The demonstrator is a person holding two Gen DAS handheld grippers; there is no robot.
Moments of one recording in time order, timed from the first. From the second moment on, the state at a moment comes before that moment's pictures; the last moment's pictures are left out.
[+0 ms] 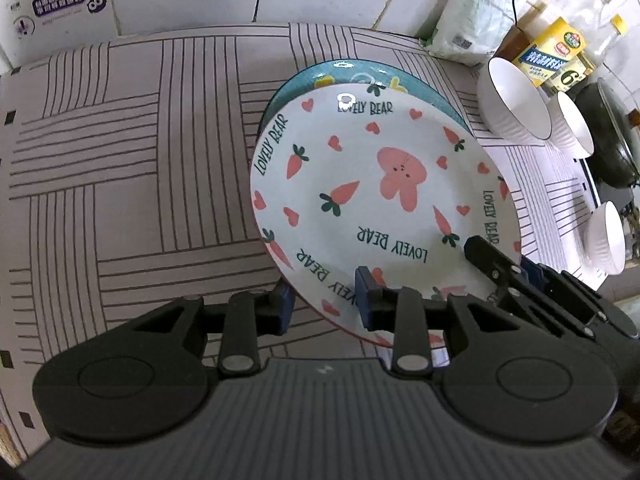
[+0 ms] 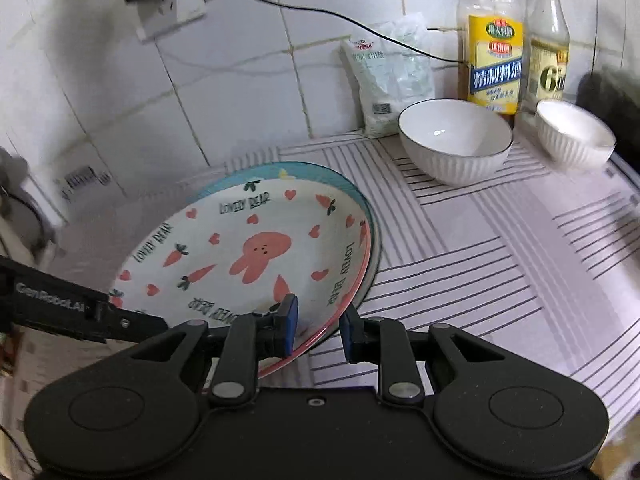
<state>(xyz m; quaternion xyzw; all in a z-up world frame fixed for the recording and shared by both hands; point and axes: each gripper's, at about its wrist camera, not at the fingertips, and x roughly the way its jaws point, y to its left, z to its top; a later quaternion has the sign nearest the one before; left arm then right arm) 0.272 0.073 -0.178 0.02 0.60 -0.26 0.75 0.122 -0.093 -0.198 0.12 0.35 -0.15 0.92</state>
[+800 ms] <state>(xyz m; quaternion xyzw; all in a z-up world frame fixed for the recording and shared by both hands) 0.260 0.048 -0.185 0.03 0.59 -0.19 0.78 0.134 -0.101 -0.208 0.04 0.34 -0.13 0.93</state>
